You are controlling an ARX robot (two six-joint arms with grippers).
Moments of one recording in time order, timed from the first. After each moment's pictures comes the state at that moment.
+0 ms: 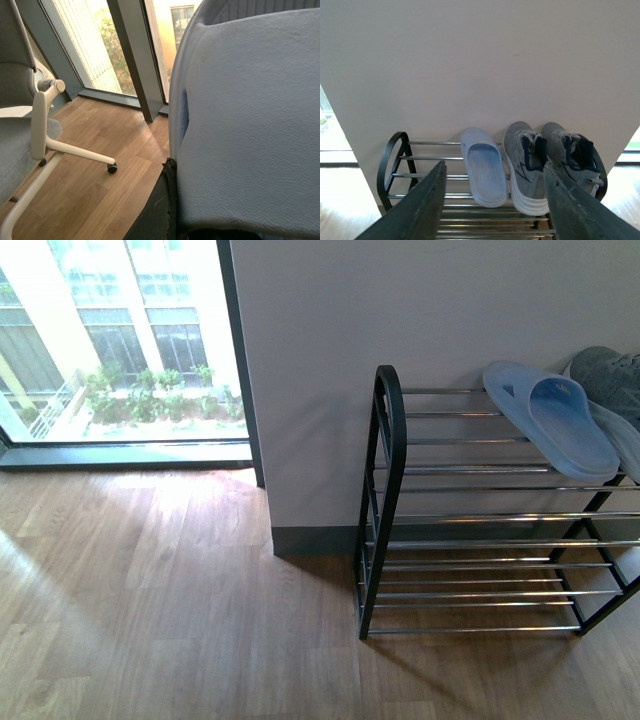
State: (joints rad) left arm -0.09 0.99 0.01 0.85 -0.62 0.06; right arm -0.10 0.80 0.27 0.53 -0.10 -0.05
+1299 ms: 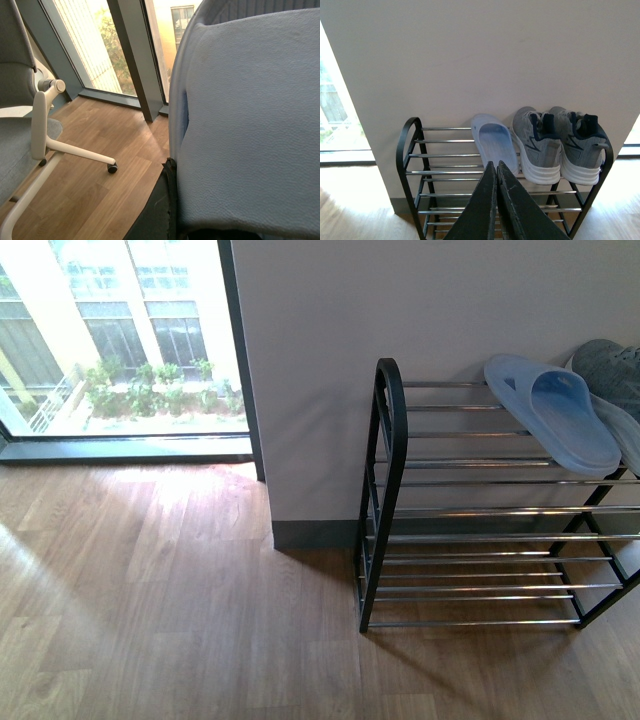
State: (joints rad) left arm -0.09 0.99 0.01 0.85 -0.62 0.06; right arm 0.00 0.24 0.02 0.24 0.00 -0.01
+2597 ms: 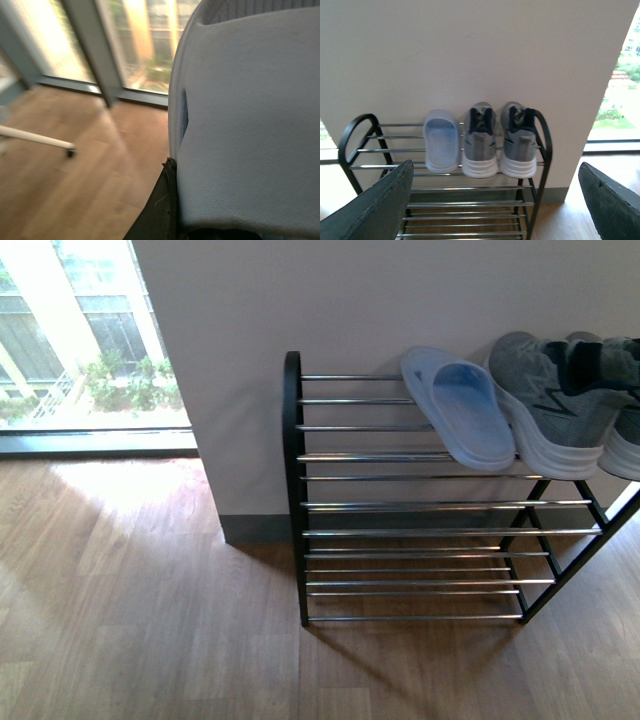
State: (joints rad) left arm -0.08 0.91 0.05 0.63 -0.40 -0.04; right arm 0.00 0.01 0.02 0.00 0.00 -0.01
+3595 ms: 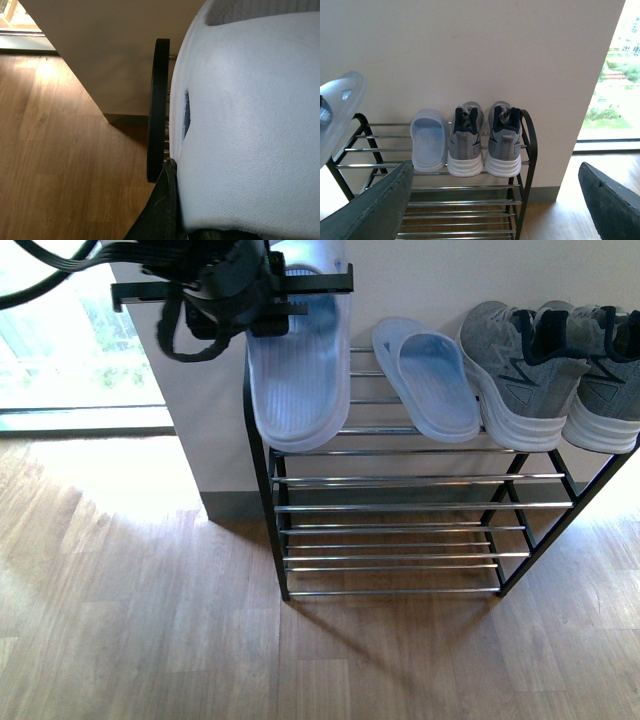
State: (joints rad) left arm -0.47 2.14 1.38 0.06 -0.36 -0.36; right arm 0.00 0.00 0.02 0.00 0.00 -0.01
